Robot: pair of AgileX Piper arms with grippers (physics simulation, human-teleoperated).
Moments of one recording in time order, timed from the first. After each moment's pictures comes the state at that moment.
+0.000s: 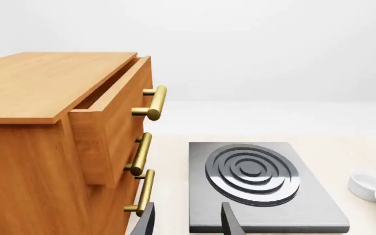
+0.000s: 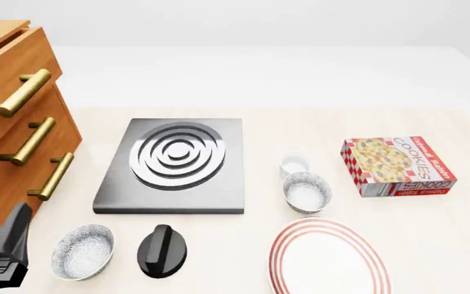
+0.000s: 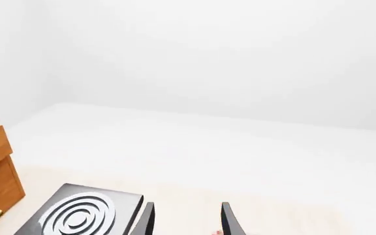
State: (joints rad) left arm 0.00 0.00 0.00 0.00 0.00; right arm 0.18 0.59 -0.96 0.38 -0.01
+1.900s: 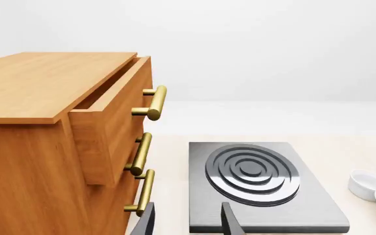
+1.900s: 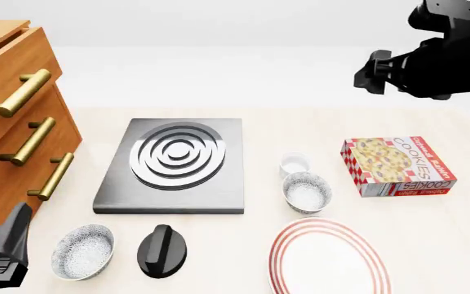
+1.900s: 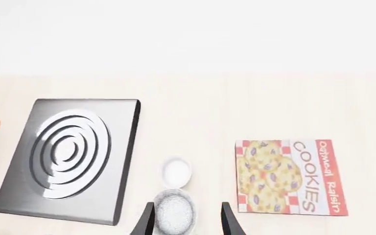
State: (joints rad) left arm 0.00 0.00 0.00 0.00 0.00; right arm 0.20 1.25 -1.18 0.65 0.19
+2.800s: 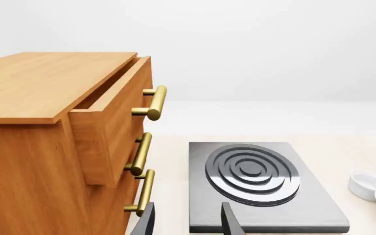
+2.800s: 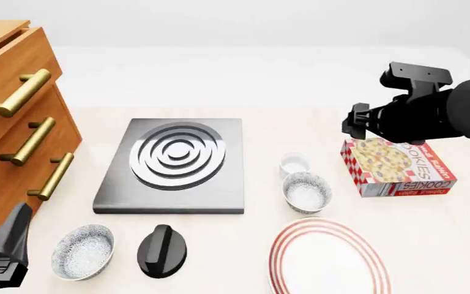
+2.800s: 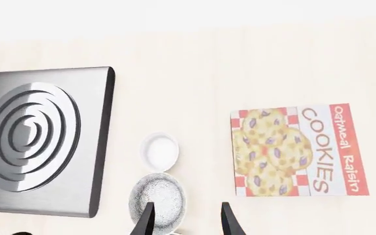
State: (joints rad) left arm 0.00 0.00 0.00 0.00 0.00; right arm 0.18 1.33 -0.97 0.50 0.21
